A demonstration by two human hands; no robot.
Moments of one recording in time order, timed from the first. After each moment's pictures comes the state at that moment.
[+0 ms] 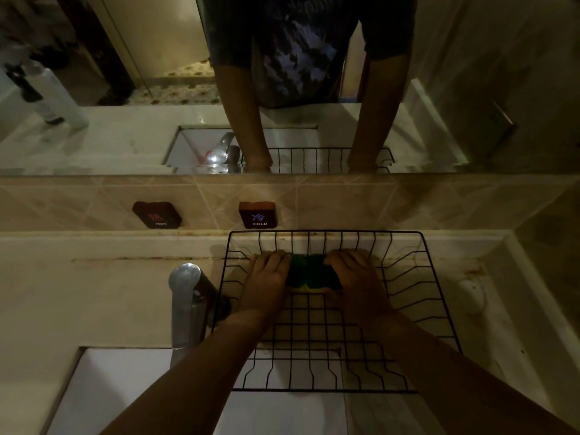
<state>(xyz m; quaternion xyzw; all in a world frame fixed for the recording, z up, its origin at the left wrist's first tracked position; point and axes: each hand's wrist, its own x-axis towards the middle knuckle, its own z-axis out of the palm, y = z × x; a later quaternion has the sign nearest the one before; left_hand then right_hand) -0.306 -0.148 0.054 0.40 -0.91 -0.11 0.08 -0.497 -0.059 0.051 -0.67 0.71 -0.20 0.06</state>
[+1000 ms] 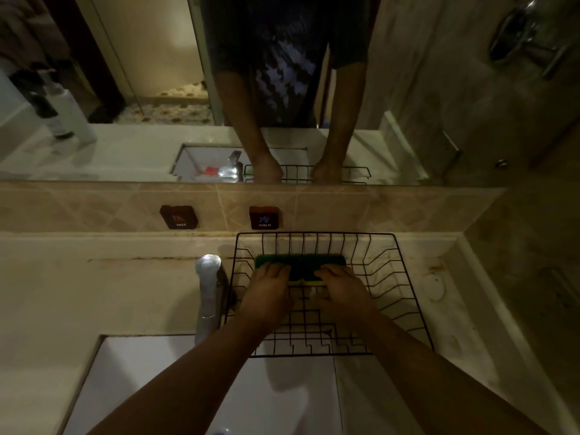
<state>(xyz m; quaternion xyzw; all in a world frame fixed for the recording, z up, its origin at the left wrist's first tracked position) -0.278 -0.105 0.093 0.39 -0.90 -0.18 0.08 -0.454 -0.021 0.097 -0.62 0.76 -0.12 0.13</state>
